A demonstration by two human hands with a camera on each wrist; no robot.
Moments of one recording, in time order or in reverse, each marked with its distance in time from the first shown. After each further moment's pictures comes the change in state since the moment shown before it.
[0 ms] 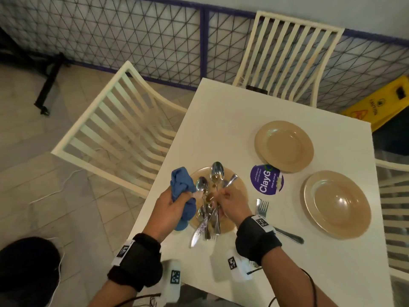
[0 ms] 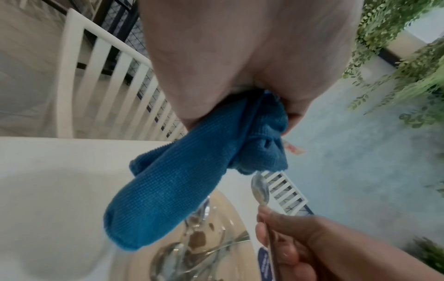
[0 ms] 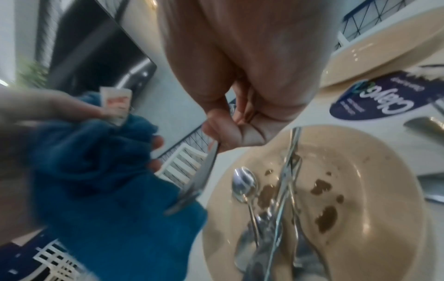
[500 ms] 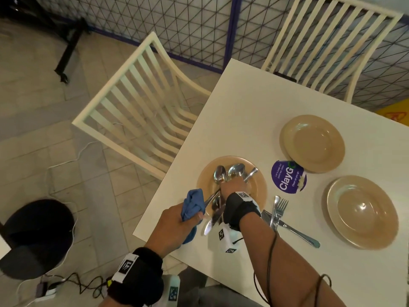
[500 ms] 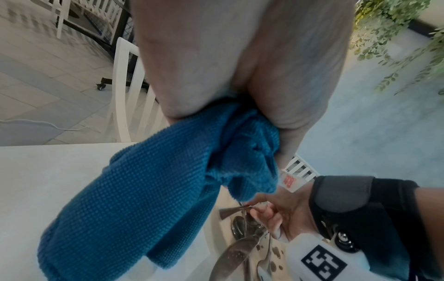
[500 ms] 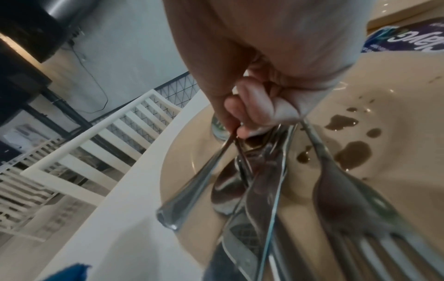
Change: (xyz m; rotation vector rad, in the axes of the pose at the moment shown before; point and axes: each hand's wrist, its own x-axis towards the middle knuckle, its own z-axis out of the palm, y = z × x) left_hand -0.032 -0.057 -0.018 0.269 -0.050 -0.061; right_hand 0.063 0.004 0.058 -0.438 0.119 0.340
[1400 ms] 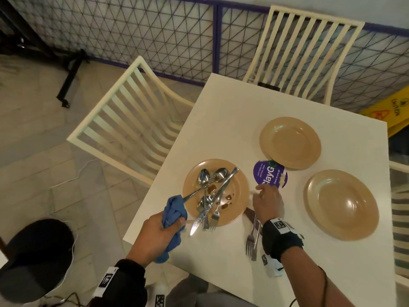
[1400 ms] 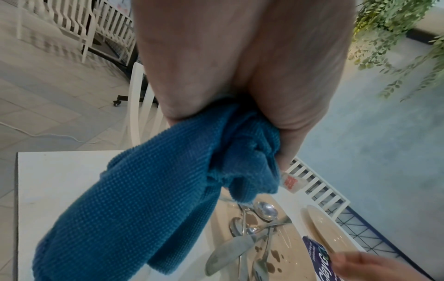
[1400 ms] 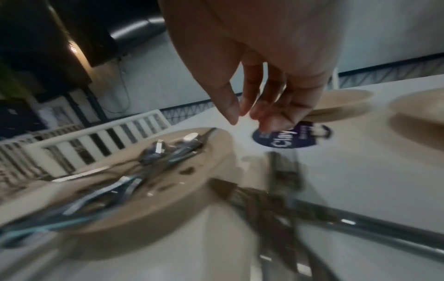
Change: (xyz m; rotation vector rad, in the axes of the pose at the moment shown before) left_hand -0.019 -0.010 0.018 -0.088 0.073 -0.031; right_hand -0.005 0.125 -0.090 0.066 0.316 -0.270
